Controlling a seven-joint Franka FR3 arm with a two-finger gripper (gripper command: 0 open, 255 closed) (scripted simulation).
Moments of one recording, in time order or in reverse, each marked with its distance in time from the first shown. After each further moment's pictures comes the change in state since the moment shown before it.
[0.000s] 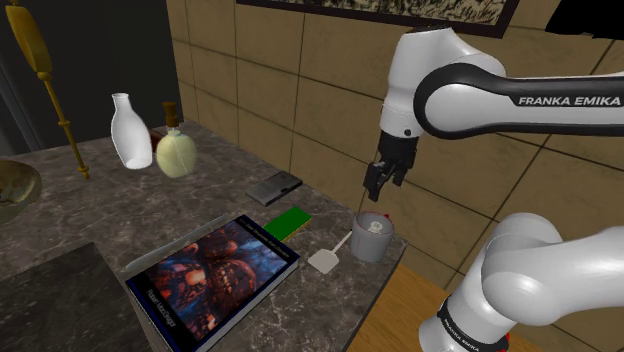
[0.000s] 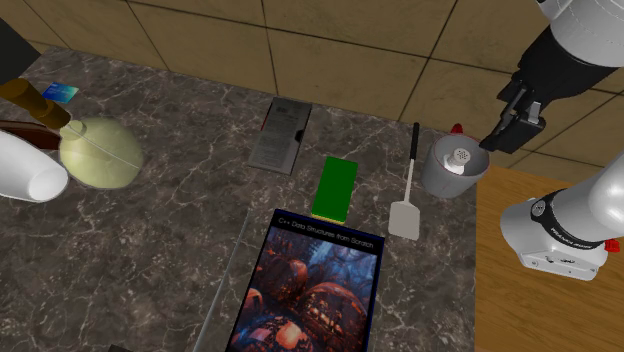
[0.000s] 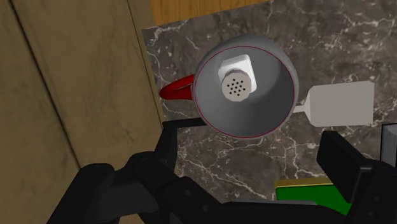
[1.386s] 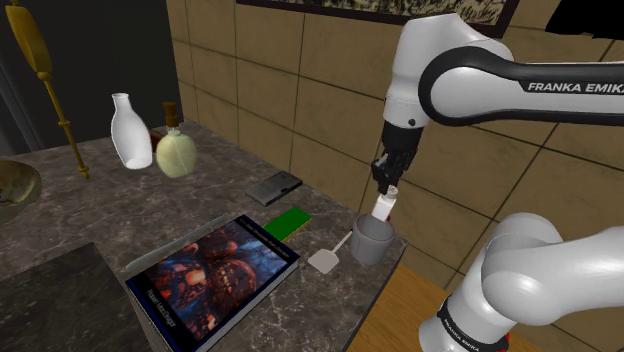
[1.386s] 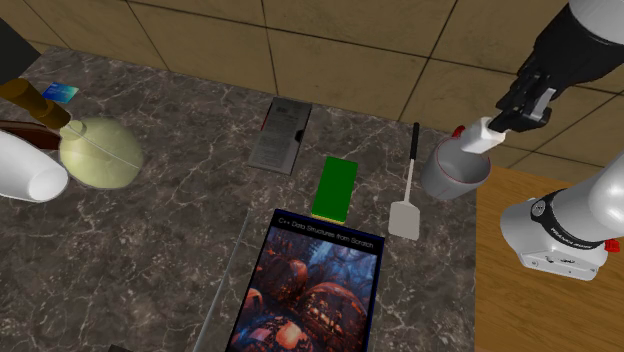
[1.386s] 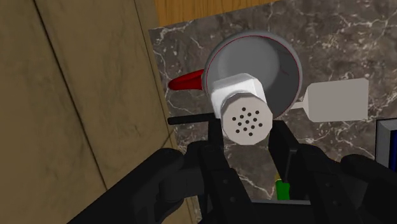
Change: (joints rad) arm -0.004 -0.003 -0.006 0.047 -0.004 -0.050 -0.010
